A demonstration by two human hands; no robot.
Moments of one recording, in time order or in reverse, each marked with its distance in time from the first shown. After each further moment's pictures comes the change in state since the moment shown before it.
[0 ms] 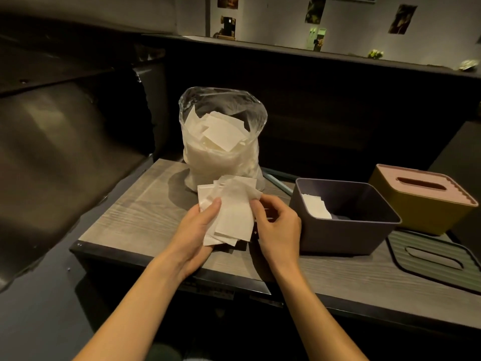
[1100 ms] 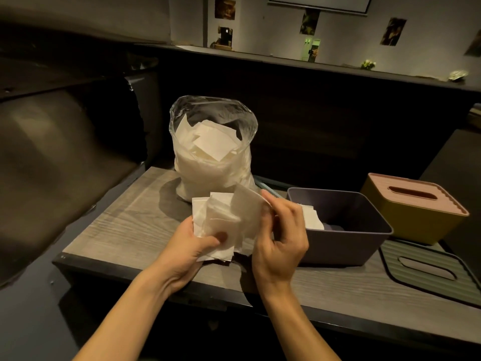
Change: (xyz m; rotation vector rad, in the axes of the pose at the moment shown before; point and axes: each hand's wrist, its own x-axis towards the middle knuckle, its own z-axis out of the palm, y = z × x) left_hand 0.003 -0.011 -0.006 0.180 -0.037 0.073; right_hand -0.009 -0.013 -0.001 0.016 0.390 -0.526
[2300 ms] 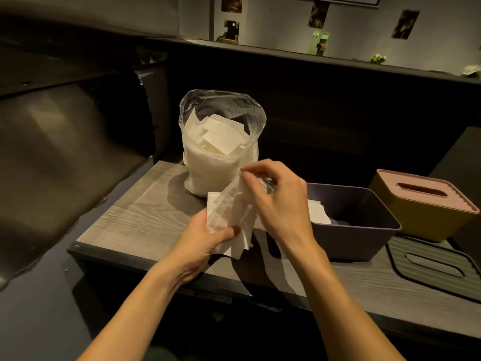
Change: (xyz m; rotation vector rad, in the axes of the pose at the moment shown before) left_hand -0.002 0.001 0.007 0.180 -0.004 0.044; right_hand 0.066 -0.025 0.008 -0.141 -0.560 0.158
